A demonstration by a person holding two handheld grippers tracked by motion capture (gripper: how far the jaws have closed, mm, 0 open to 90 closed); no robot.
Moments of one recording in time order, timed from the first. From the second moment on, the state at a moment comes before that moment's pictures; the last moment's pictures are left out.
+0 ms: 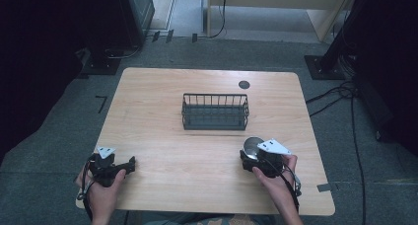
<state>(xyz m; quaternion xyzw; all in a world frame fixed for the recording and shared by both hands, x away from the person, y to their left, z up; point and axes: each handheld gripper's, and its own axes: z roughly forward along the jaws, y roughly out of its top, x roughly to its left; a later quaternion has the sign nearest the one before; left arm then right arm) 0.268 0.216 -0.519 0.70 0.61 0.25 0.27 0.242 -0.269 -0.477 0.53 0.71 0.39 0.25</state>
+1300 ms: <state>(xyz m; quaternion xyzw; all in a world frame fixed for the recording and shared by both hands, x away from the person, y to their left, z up) 0.269 0.216 -0.519 0.70 0.61 0.25 0.27 0.300 -0.236 -0.386 0.47 0.72 0.44 0.26</state>
